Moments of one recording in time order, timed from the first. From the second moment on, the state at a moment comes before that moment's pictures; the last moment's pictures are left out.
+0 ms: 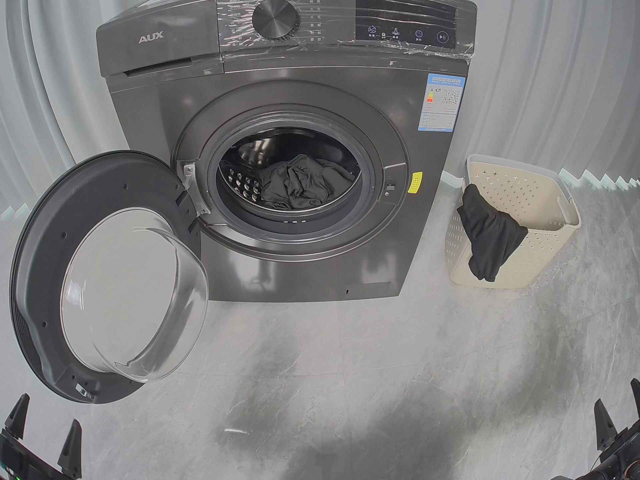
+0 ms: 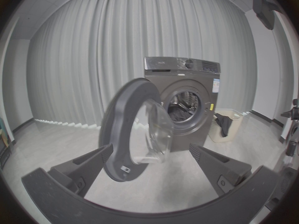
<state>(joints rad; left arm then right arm) 0.00 0.02 -0.02 -0.03 0.02 0.02 0.00 0.01 -0.04 0.05 -0.05 0.02</state>
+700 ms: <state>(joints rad) 0.00 0.01 -0.02 0.00 -0.03 -0.02 0.00 0.01 -0.02 0.01 0.00 0.00</state>
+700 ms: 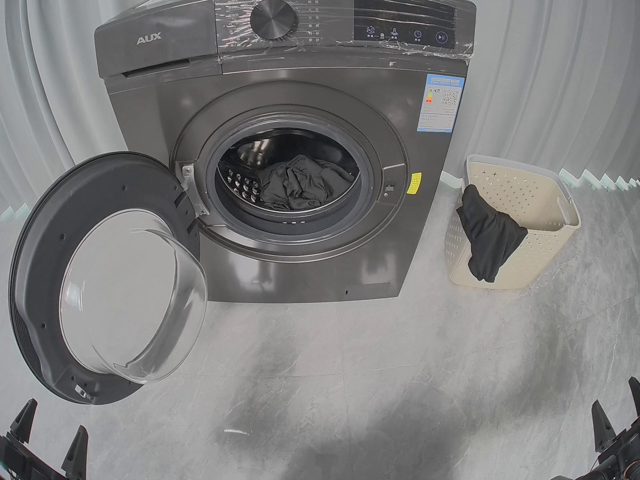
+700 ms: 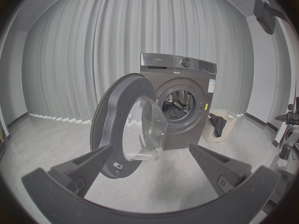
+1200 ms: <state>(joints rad) 0.00 0.01 -0.02 0.00 -0.02 -0.03 0.00 0.01 -0.02 0.01 0.00 0.00</state>
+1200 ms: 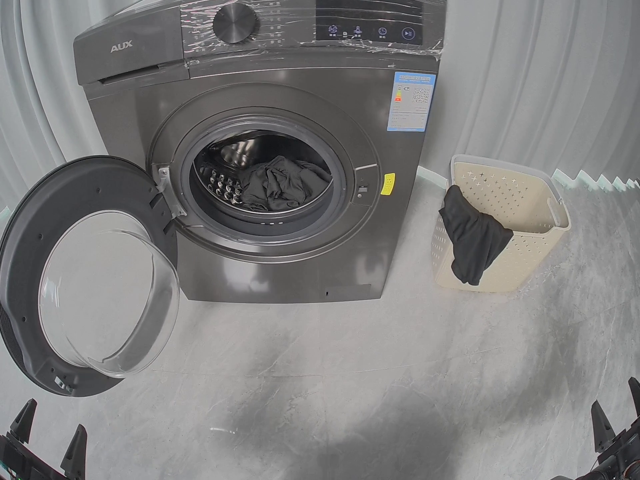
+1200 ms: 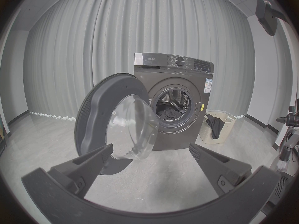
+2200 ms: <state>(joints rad) 0.00 0.01 -0.02 0.00 -0.01 -0.04 0.00 0.01 -0.02 0.01 0.00 0.00</state>
